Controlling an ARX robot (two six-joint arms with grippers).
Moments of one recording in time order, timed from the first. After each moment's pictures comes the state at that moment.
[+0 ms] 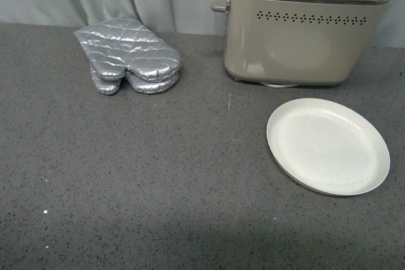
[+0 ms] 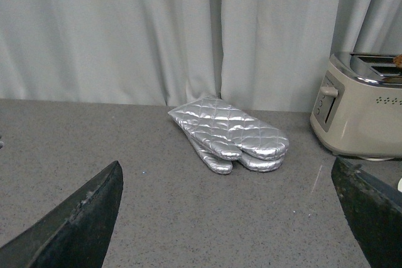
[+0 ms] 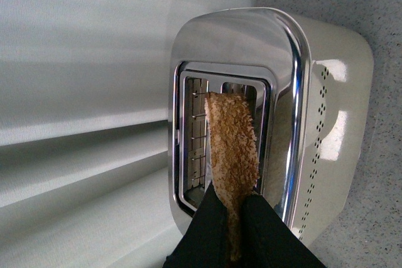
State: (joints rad) left arm 0.00 0.00 0.02 0.00 0.00 -0.01; right arm 0.29 1.89 1.54 -0.40 0.44 1.76
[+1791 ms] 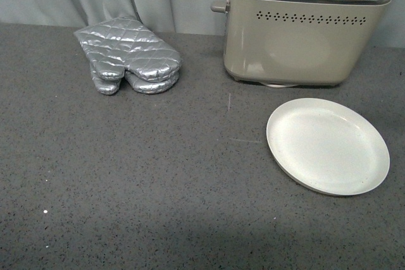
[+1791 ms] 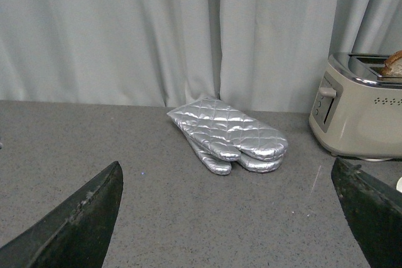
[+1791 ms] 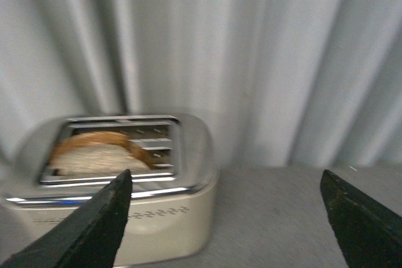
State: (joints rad) left arm 0.00 0.00 0.02 0.00 0.00 -0.01; right arm 0.20 1.29 0.57 0.70 0.25 0.00
